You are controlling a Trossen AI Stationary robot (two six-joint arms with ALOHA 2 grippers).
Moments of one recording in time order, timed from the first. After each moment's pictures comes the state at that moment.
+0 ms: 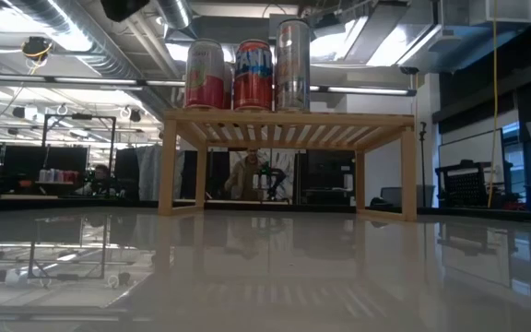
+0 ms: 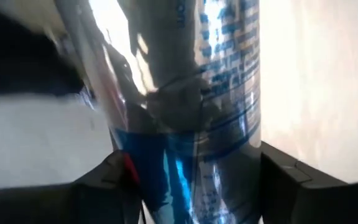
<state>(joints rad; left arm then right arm) -0.46 1.19 0.93 -0.23 -0.32 -0.66 0.83 1.75 1.51 -1.08 0.04 0.97</state>
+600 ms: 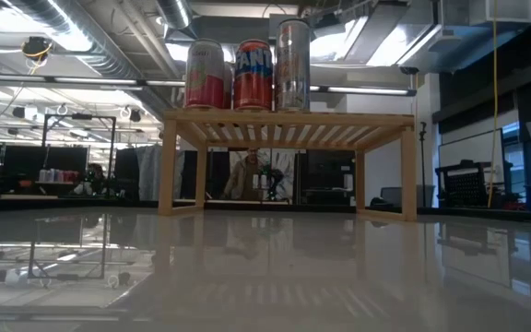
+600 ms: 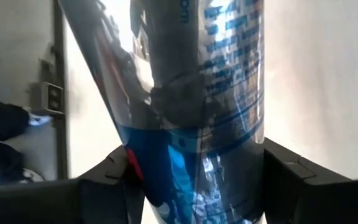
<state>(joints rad) -0.33 1.23 1.06 -0.10 -0.13 -0.67 0.55 1.72 1.80 -1.17 0.25 0.57</state>
